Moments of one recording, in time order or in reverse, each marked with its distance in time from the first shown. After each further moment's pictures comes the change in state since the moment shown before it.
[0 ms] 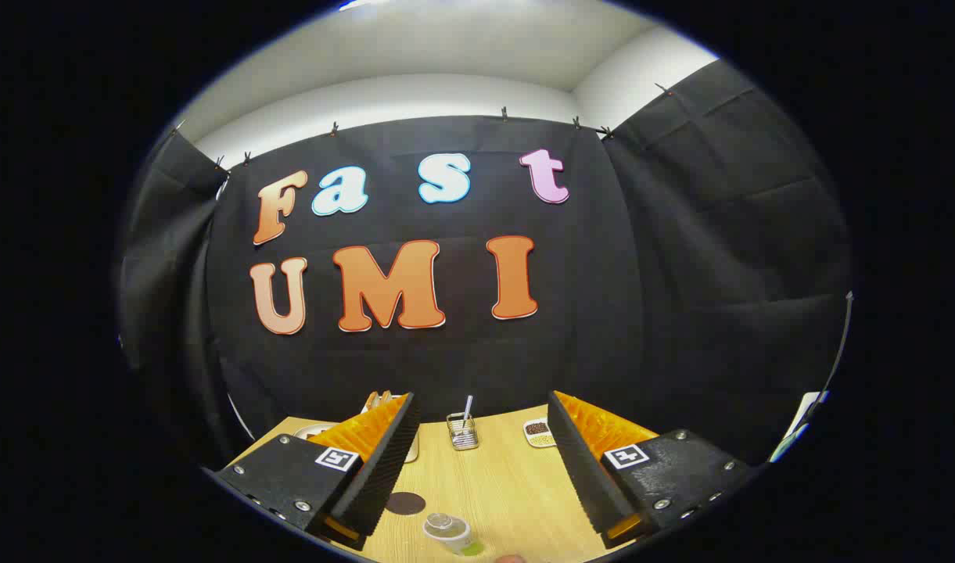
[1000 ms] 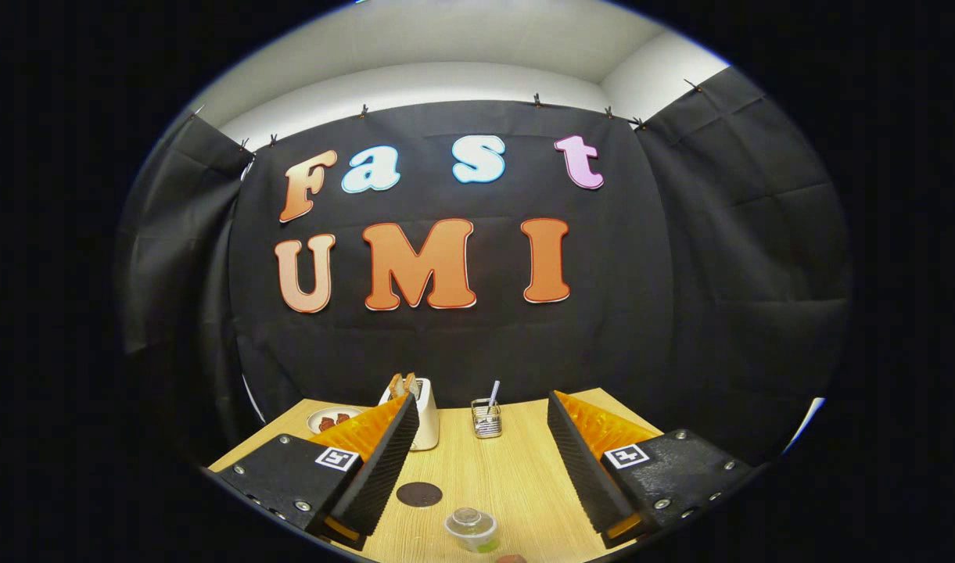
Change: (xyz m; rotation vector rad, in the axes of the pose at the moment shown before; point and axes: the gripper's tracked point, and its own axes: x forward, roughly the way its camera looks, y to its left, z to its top) arm 0.009 0.044 -0.029 -0.055 0.048 0.094
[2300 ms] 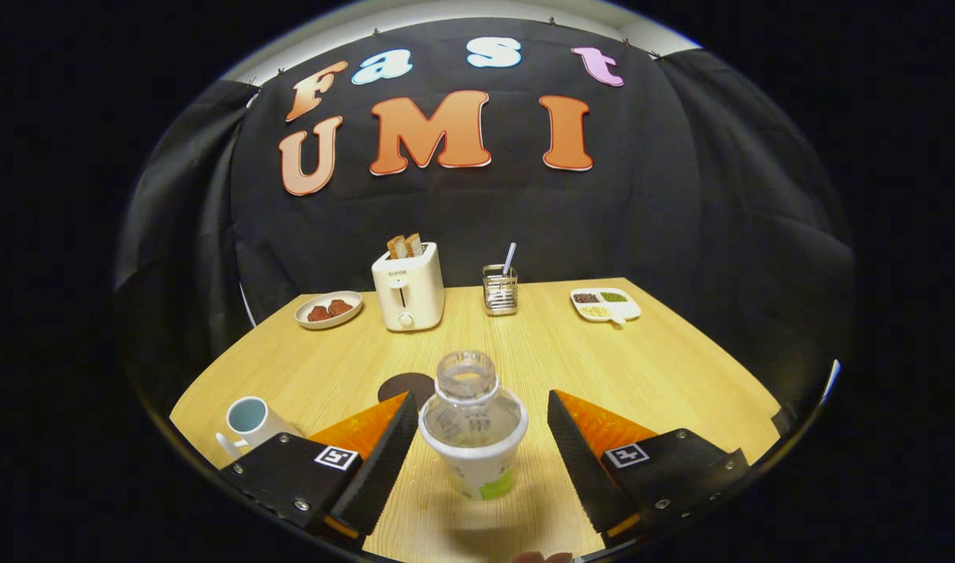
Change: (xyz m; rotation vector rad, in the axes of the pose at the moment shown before) arm 0.012 0.008 -0.245 -0.021 0.372 0.050
